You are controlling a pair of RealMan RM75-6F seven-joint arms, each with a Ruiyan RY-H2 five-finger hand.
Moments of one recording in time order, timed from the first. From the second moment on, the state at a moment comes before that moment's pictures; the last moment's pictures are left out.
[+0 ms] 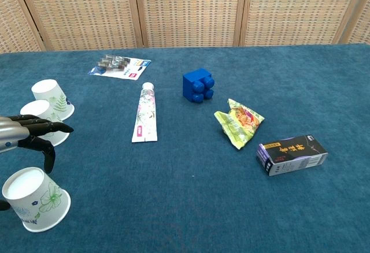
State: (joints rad) left arm -0.52 -1.19 0.12 -1.89 1.28 0.98 0.56; right arm 0.07 -1.19 0.10 -1.54 -1.51 1.55 0.04
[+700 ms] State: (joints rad) left arm -0.51 -1.17 0.09 -1.90 1.32 1.02 0.50; right arm 0.06 -1.19 0.10 -1.55 -1.51 1.56 0.05
